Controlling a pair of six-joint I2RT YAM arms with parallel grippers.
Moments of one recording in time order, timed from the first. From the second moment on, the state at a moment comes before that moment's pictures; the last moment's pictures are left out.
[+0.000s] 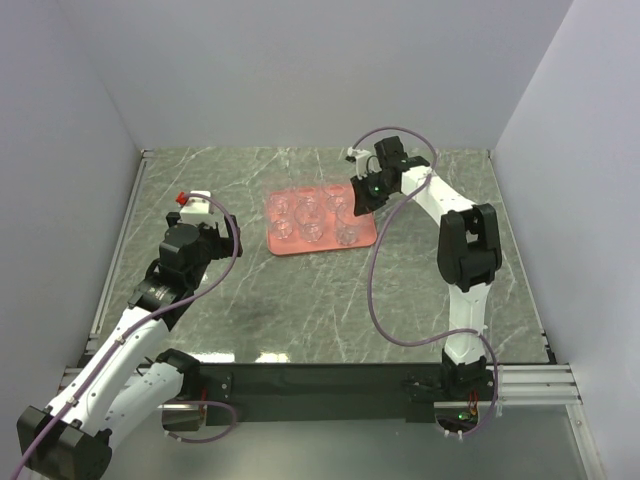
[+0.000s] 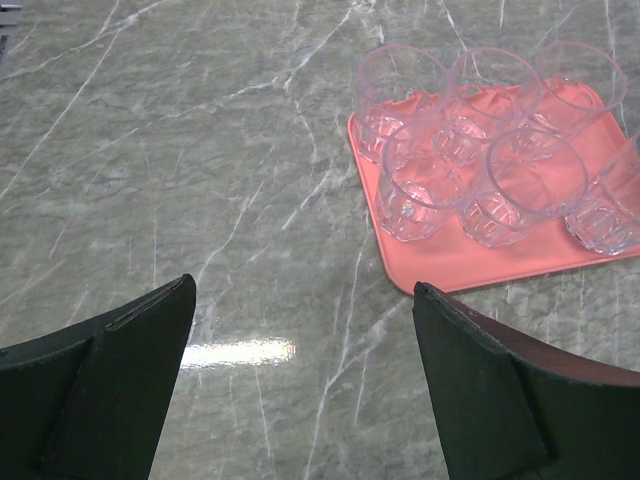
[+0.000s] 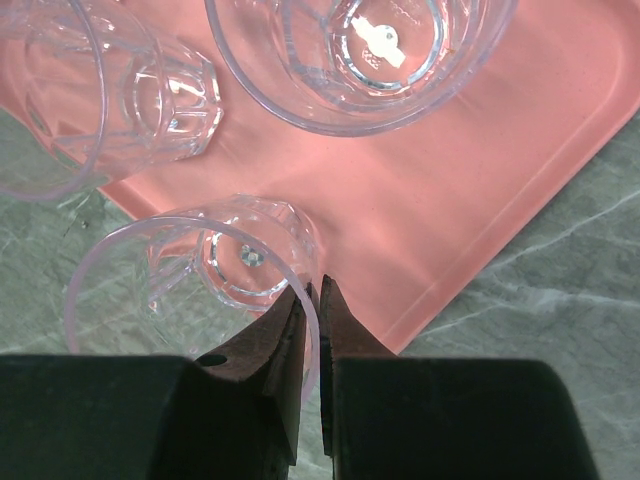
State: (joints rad) left arm -0.38 0.79 0.67 -0.16 -0.28 -0.16; right arm 0.29 2.08 1.72 -0.69 -0.45 -0.25
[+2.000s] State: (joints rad) left arm -0.38 0.77 0.67 -0.16 -0.26 -0.16; right arm 0.00 1.75 1.59 -0.63 -0.47 -0.22
